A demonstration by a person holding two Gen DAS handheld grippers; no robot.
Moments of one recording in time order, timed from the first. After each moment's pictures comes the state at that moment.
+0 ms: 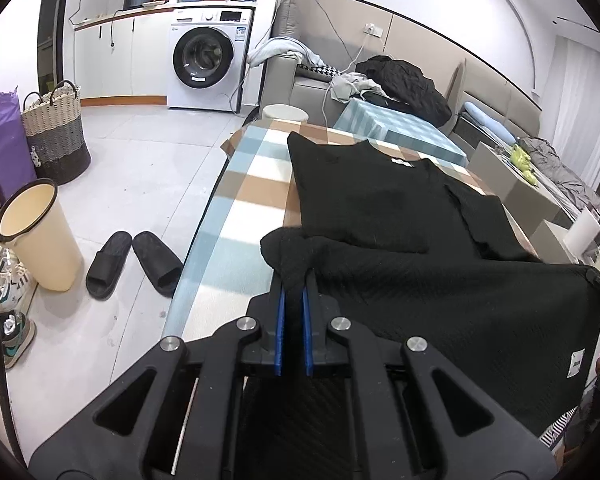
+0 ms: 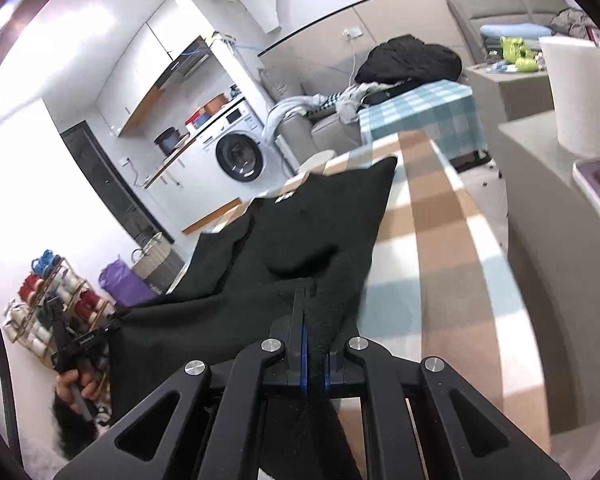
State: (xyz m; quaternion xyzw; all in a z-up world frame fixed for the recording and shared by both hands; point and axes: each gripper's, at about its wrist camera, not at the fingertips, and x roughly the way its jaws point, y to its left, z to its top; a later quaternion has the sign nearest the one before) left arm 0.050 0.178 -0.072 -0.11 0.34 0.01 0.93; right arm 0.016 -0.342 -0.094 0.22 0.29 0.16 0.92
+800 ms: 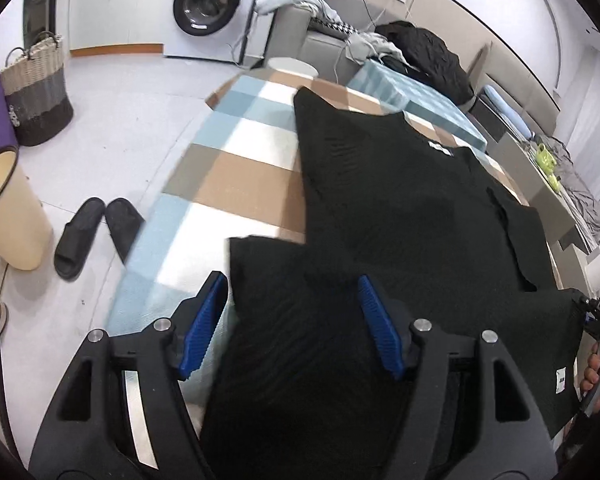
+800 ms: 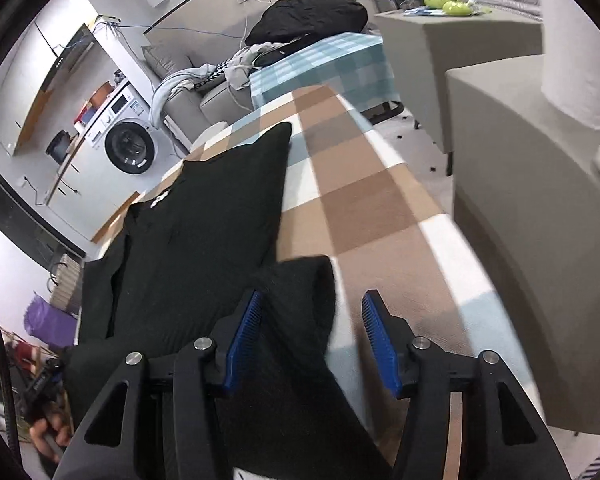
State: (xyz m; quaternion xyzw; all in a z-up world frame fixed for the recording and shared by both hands) left arm 0.207 0.181 -0.141 -0.15 0.42 0.01 0.89; right arm 0.143 -0.351 -0.139 0.25 0.41 0.00 0.88
